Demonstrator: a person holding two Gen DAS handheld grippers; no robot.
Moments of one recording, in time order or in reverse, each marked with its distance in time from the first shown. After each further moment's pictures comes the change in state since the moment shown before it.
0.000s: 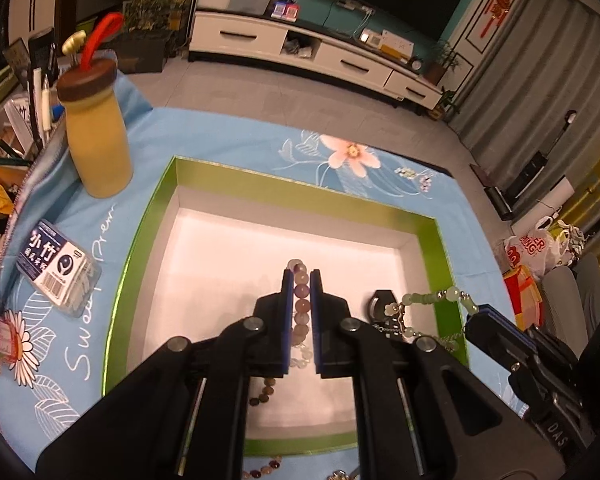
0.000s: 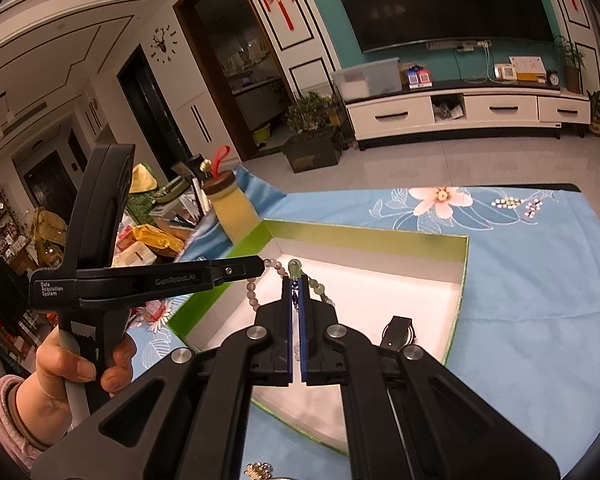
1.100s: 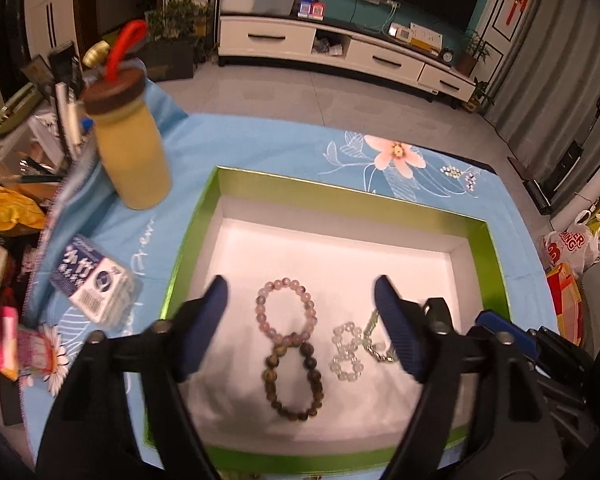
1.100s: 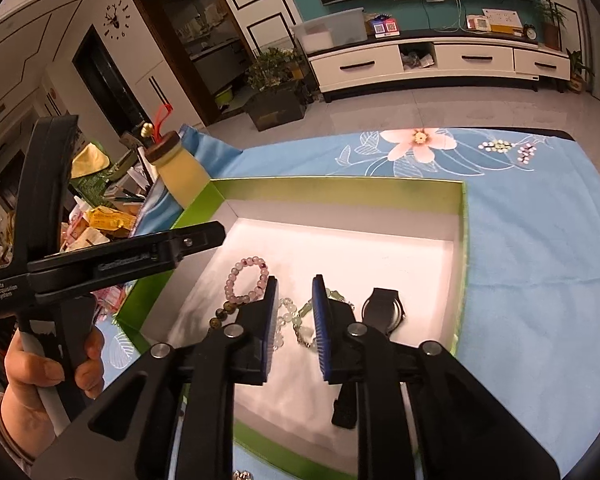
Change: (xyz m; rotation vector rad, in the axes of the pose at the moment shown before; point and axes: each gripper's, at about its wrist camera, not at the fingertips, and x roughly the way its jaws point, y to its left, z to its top) left arm -0.003 0.009 0.004 0.034 -0.016 0.159; right arm 0.034 -0.023 -0.007 0.094 0.136 -0.095
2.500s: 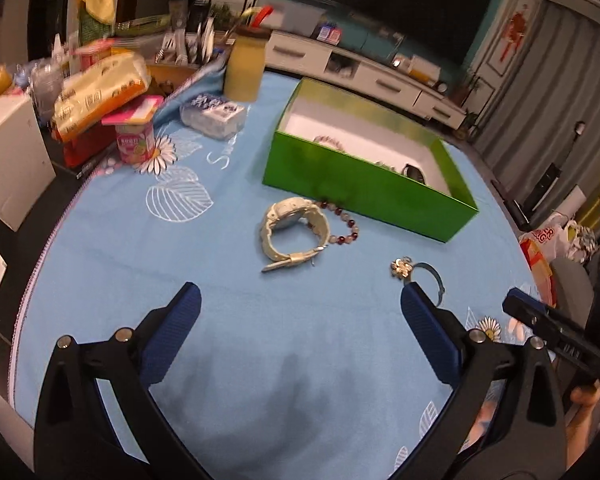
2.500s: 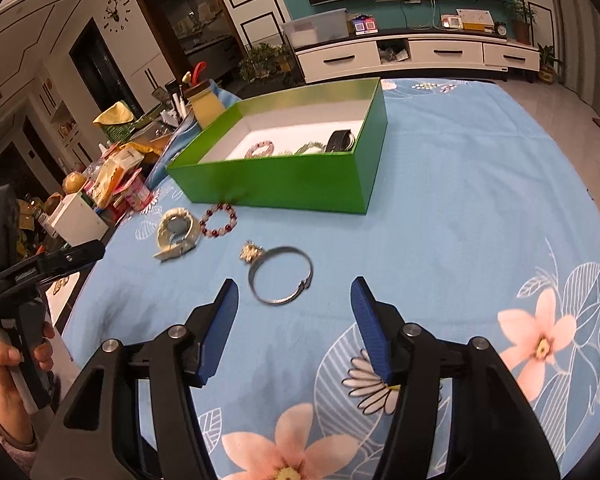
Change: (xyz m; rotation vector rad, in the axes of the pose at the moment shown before) left arm -0.158 0.056 -0.229 -0.094 -0.119 -0.048; right arm -0.129 0.025 -0.175 -0.004 0.012 -0.061
